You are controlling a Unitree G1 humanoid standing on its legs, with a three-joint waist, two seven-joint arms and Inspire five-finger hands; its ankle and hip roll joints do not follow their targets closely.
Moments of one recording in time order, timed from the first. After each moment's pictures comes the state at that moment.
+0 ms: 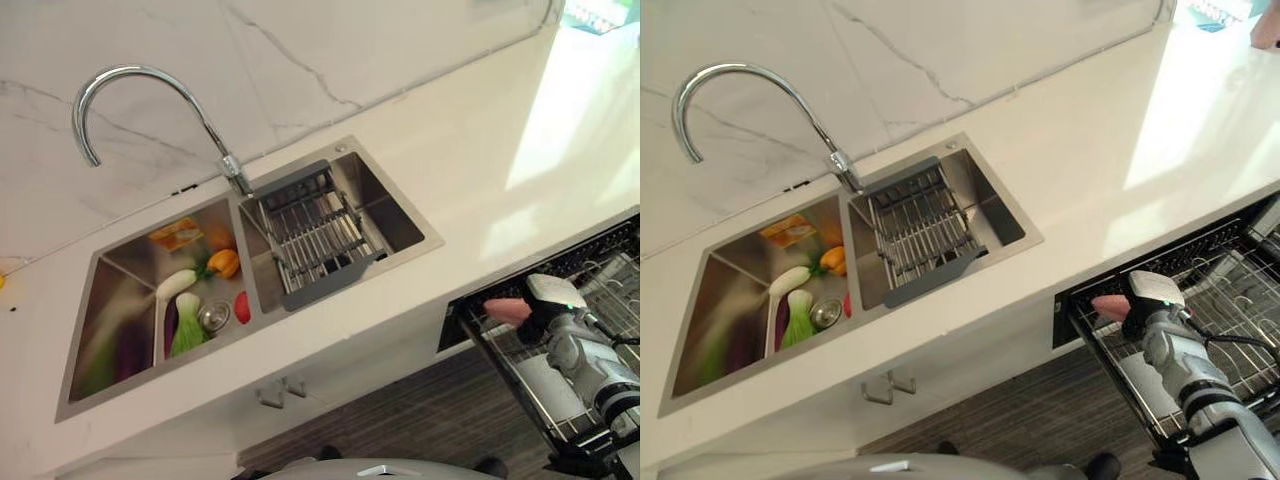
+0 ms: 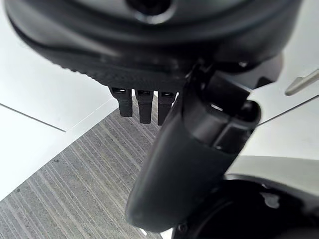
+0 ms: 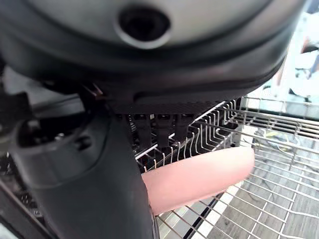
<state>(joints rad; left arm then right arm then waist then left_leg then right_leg) 0.08 0.16 -0.26 1.29 0.13 -0.03 0.02 -0.29 -0.81 0.36 0.87 -0.43 -0.05 -0.19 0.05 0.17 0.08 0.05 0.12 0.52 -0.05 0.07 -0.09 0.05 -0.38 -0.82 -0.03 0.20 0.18</state>
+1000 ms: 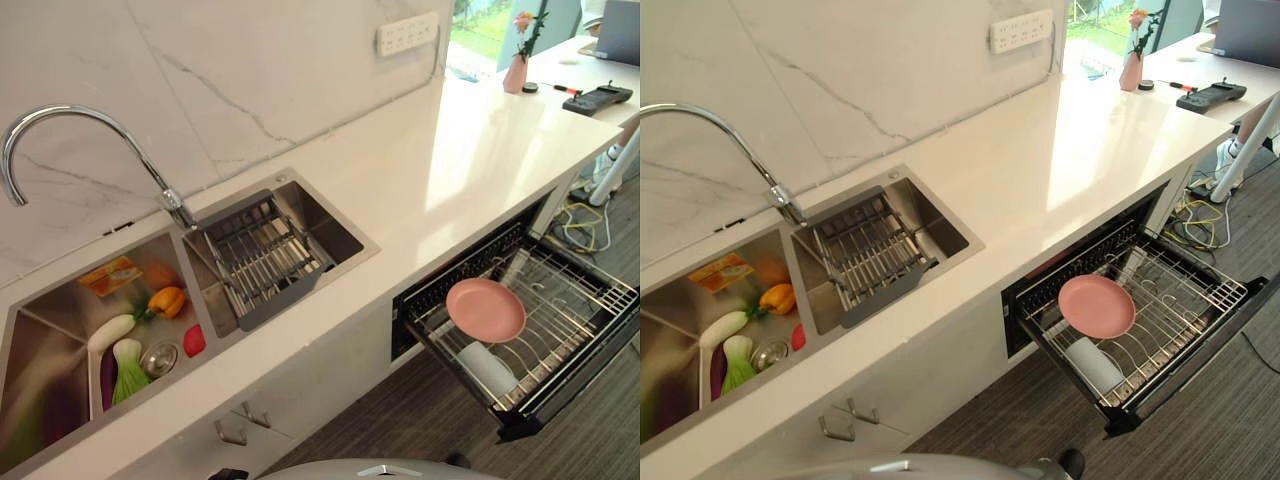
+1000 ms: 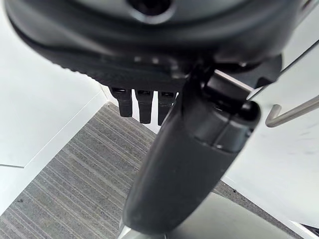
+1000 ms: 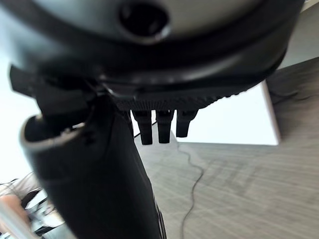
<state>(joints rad) 0.07 0.23 -0.23 1.31 0.12 -0.01 0.05 0.02 -0.88 -0.37 1.21 0.10 -0.02 -0.42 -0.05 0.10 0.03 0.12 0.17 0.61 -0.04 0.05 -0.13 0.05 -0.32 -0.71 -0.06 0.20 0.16</state>
